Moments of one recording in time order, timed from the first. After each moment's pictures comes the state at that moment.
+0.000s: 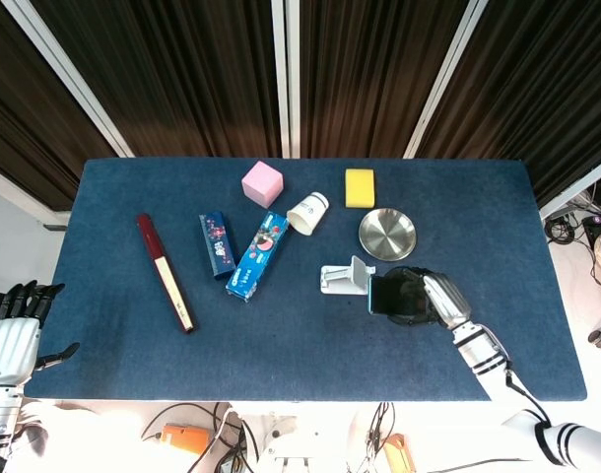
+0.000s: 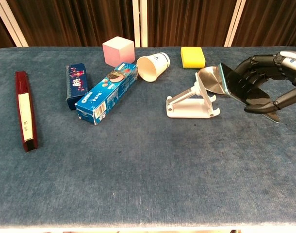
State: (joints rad) left arm -0.04 -1.23 -0.02 -1.45 1.50 1.50 -0.01; right arm 0.47 -1.50 0.05 -1.27 -1.60 1.23 0.67
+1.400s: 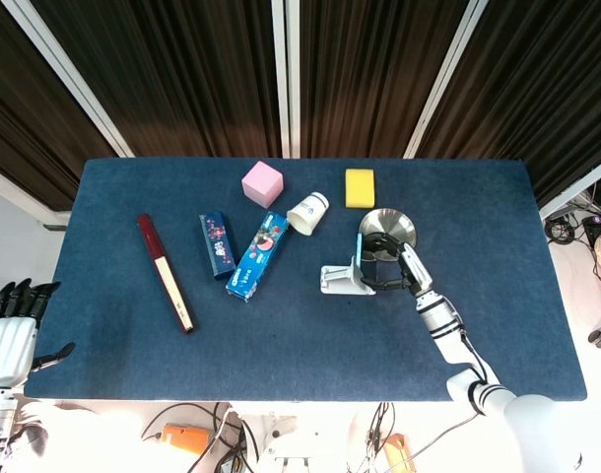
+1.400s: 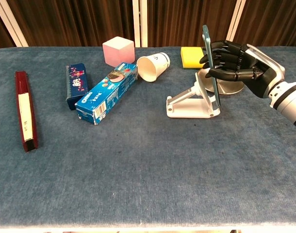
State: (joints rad) left arm -0.03 -1.14 -0.02 -1.61 1.48 1.51 0.12; right arm 0.64 -1.98 0.09 -0.48 -1.60 1.29 1.57
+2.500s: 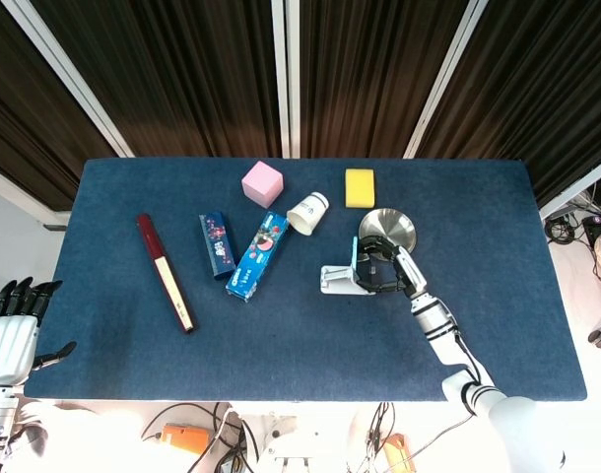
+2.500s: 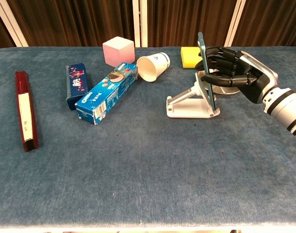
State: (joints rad) left arm -0.04 -1.14 -0.02 -1.63 1.48 1.50 0.13; right arm 0.65 -2.04 0.06 -0.38 -1.58 1.28 1.64
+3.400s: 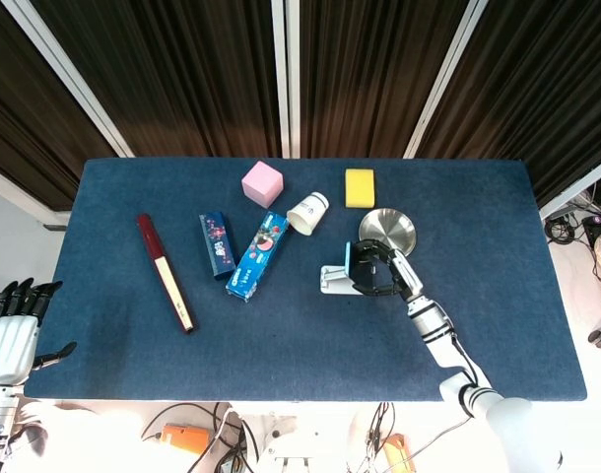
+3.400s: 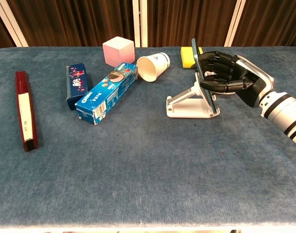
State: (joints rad) left arm -0.04 -1.15 -0.02 -1.60 1.48 1.49 0.10; right arm 0.65 -2.05 0.04 -0.39 -1.58 1.28 1.63
